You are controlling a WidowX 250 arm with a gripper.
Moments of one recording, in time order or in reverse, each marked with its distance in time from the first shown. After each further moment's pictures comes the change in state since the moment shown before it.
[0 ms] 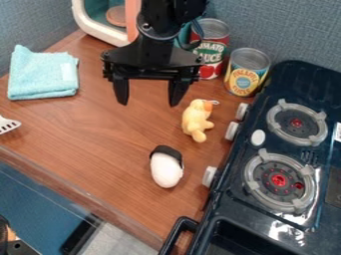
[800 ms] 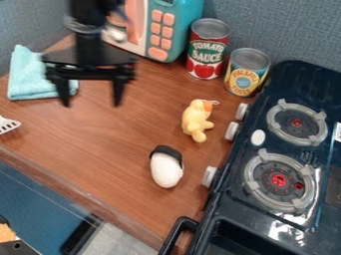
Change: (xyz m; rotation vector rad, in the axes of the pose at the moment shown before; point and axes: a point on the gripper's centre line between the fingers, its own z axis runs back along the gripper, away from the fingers) arm 0.015 0.086 -0.028 0.028 0.151 0.052
